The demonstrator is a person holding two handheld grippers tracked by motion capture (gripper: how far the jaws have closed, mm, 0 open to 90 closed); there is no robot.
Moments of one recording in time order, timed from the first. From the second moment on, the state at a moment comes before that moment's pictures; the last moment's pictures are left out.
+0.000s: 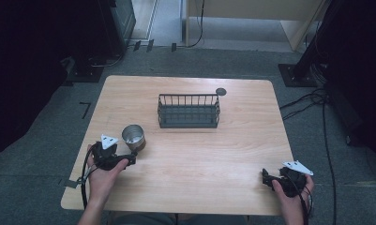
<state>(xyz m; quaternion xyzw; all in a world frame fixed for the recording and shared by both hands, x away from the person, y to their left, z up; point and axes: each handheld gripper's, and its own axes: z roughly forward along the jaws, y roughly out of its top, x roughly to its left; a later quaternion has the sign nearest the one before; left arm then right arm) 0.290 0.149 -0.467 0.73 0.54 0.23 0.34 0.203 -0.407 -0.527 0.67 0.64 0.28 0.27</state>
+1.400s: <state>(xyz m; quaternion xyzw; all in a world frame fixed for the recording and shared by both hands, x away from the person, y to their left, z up) 0.344 0.116 -0.476 0.75 0.54 0.24 0.30 0.203 -0.407 -0.527 0.67 0.64 0.28 0.27</state>
